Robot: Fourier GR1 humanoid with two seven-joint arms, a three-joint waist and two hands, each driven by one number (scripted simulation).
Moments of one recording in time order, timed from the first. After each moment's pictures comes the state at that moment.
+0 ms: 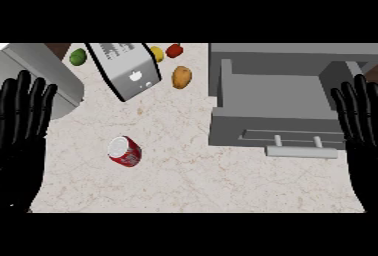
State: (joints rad) left arm -0.04 0.09 0.01 -2.10 -0.02 0.00 0.01; right arm -0.02 -0.13 0.01 -2.10 0.01 0.01 0.02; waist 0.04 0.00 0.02
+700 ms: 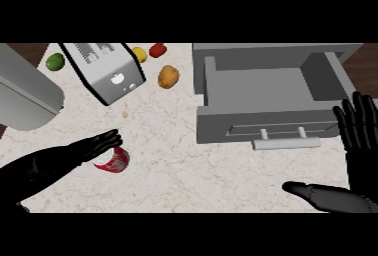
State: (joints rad) left arm -0.06 0.47 -0.10 -1.88 0.51 -0.75 0.01; right arm 0.08 -0.09 -0.05 -2.05 -0.02 -0.05 0.13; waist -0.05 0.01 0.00
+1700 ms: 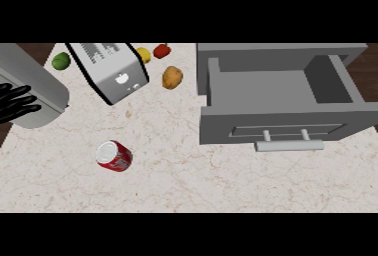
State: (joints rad) left arm -0.31 0.88 -0.01 -1.23 0.98 -1.14 0.06; right arm 0.31 -0.17 -0.29 -2.11 -0.26 0.12 0.07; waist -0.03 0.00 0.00
